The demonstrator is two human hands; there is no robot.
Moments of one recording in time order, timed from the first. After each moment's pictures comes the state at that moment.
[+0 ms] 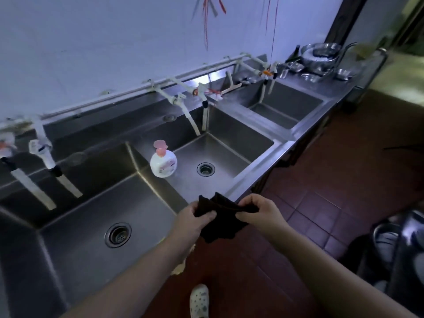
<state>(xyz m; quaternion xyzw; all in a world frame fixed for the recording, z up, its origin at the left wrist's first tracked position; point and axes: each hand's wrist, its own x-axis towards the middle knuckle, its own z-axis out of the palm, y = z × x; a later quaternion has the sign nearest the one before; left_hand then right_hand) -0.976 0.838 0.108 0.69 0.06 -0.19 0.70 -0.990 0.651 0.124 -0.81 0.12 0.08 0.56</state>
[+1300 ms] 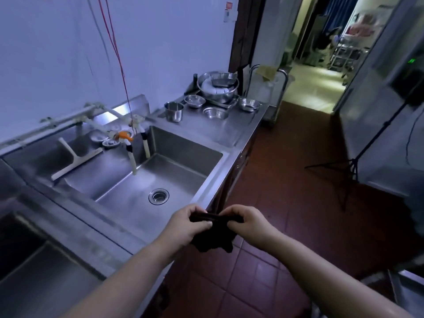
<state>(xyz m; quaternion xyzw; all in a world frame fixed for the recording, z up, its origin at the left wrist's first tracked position) -0.491 0.203 0.127 0.70 -0.12 -0.30 0.64 -0.566 0.033 0.147 -0.89 0.13 0.03 0.44</state>
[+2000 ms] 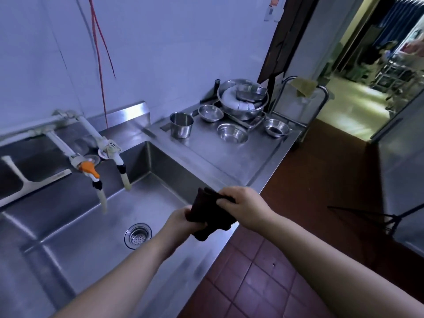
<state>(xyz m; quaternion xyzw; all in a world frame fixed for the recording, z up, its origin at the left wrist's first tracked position) -0.211 0.041 0.090 0.70 -0.08 -0.26 0.66 -0.238 -0.132 0.171 -0.96 -0.01 0.04 0.26</state>
